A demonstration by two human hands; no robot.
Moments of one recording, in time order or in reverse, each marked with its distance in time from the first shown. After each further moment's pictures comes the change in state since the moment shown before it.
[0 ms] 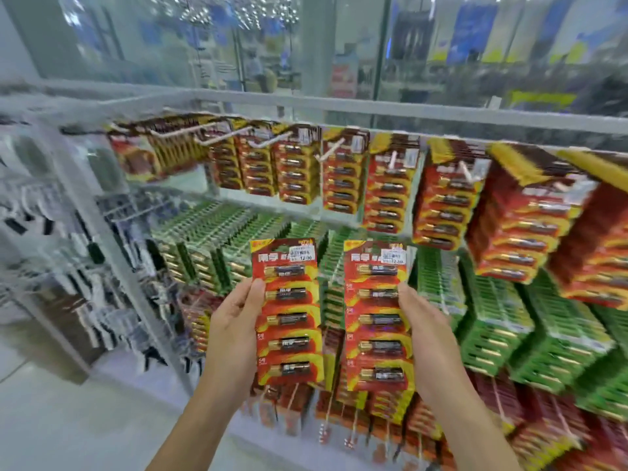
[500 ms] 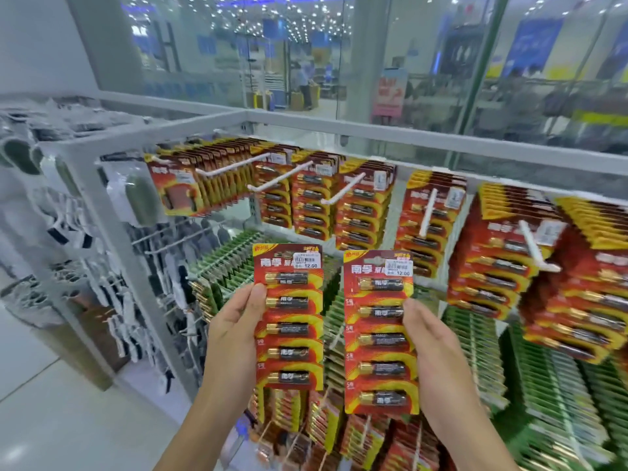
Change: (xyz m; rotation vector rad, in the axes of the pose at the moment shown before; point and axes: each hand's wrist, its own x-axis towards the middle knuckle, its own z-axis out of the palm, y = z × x) left_hand 0.140 0.035 -0.044 -0.040 0.144 0.013; right_hand 0.127 -0.010 0.109 -0.024 -0.137 0.067
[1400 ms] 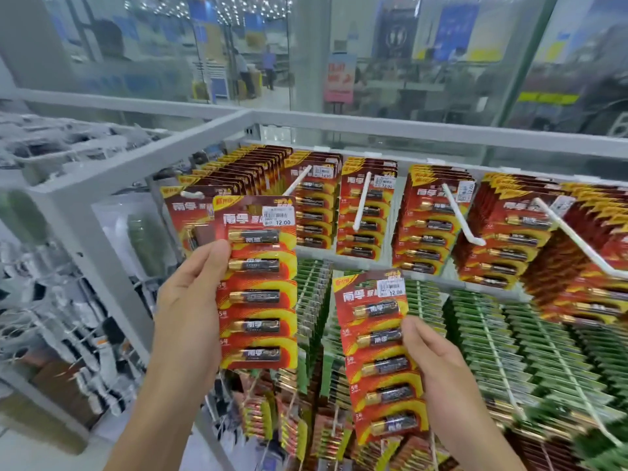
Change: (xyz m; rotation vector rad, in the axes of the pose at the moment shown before) left_hand 0.150 0.106 -0.108 0.066 -0.086 0.023; right_hand 0.055 0.034 0.149 0.044 0.160 0.077
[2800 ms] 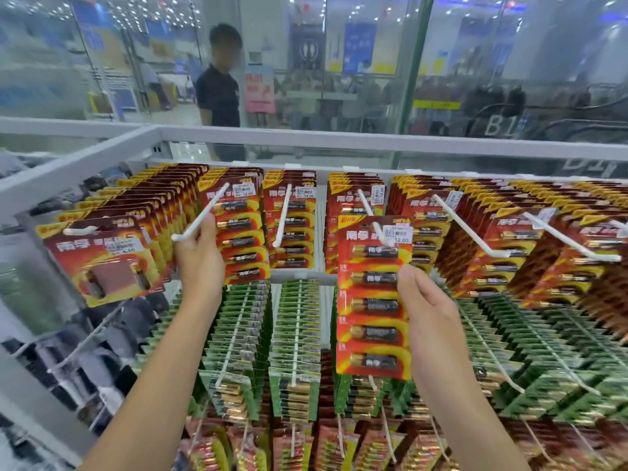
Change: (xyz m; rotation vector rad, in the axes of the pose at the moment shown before) left_hand 0.148 -0.074 0.087 0.159 0.037 0.145; right_hand -0.014 -0.052 -0.012 -0.057 0.258 -0.338
